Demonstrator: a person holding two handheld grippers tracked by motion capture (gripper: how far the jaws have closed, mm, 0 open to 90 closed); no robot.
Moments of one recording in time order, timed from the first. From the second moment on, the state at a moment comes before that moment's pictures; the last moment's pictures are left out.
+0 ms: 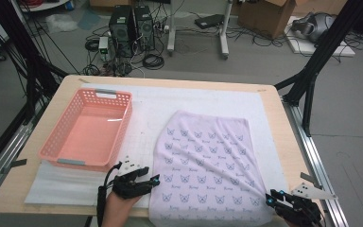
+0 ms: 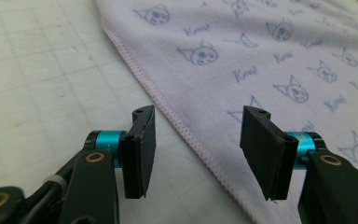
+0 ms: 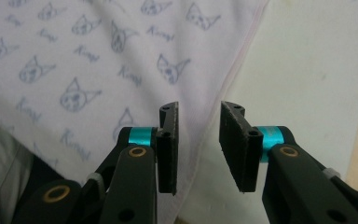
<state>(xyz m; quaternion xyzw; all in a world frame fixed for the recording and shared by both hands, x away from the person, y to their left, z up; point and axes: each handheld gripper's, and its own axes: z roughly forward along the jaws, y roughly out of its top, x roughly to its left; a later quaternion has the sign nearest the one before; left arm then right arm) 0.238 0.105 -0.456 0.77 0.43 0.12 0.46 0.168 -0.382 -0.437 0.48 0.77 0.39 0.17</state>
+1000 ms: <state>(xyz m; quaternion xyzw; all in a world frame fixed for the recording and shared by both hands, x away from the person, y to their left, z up) 0.231 0.126 -0.450 0.75 0.43 0.13 0.48 0.184 -0.380 -0.442 0.48 0.79 0.35 0.19</state>
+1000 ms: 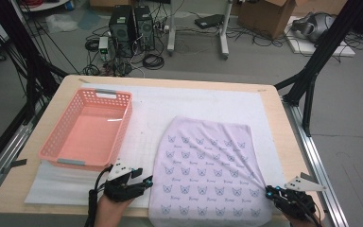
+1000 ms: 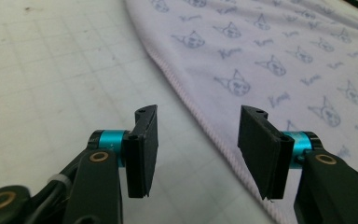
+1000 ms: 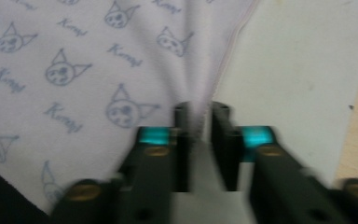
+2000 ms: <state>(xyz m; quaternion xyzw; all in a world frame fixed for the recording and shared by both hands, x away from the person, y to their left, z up) 0.387 0.083 -0.449 0.74 0.50 0.14 0.43 0.215 -0.362 -0.432 0.43 0.79 0.41 0.17</state>
